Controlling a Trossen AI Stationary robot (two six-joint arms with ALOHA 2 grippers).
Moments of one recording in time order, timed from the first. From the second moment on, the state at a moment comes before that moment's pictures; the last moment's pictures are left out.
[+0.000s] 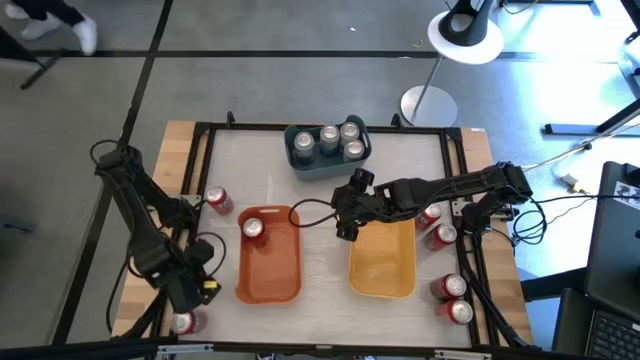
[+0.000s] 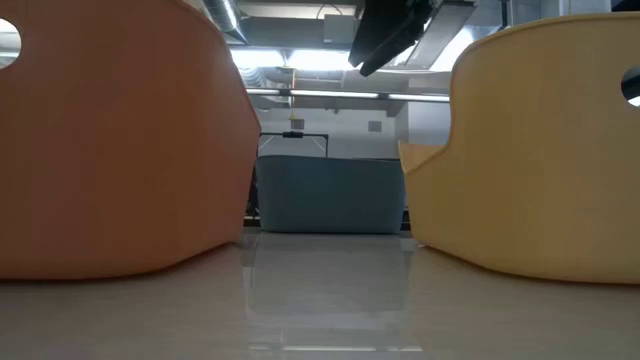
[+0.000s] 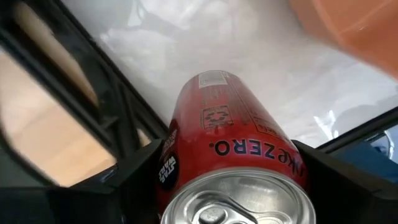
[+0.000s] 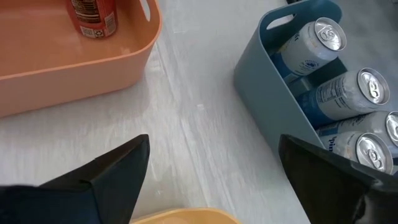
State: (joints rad) left arm -0.97 1.36 1.19 -1.31 0.01 -1.95; right arm 0.20 1.69 1.56 -0.85 0.46 0.25
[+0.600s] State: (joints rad) left arm -0.67 1.37 1.47 -1.46 -0.24 -1.45; right arm 0.20 1.69 1.56 -0.85 0.45 0.24
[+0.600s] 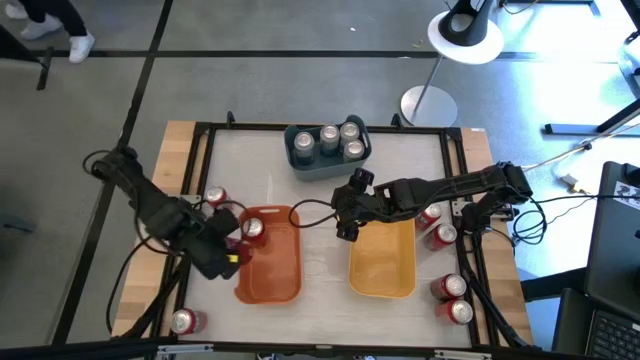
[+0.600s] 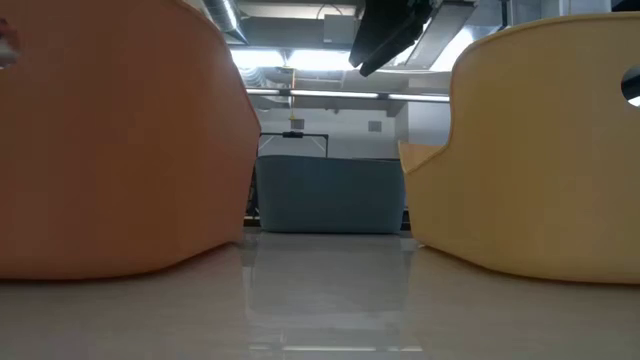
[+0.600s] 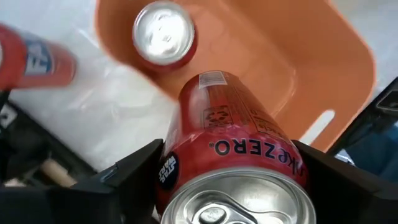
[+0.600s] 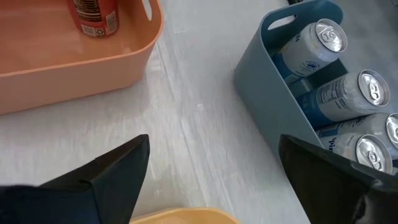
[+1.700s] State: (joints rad) left arm -0.54 1.66 1.30 -1.13 -0.07 -1.12; right arm 0.20 1.69 1.56 -0.86 0.45 0.24
